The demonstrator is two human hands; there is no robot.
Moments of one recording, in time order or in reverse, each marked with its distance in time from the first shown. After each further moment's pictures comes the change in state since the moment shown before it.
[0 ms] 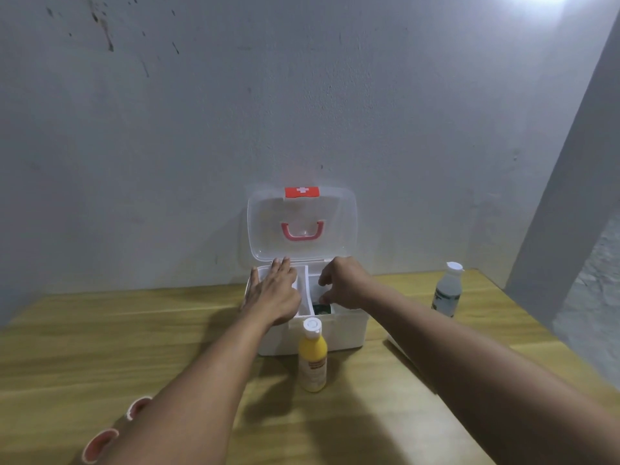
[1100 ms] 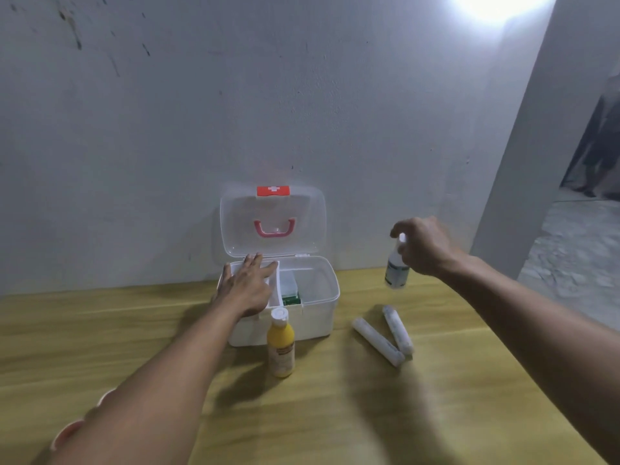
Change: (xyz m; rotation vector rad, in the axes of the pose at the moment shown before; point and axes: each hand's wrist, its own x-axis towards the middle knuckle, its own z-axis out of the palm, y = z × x) left_hand 0.004 -0.004 0.004 0.026 0.018 0.024; right_hand -0.072 0.087 -0.124 -0.284 0.364 0.122
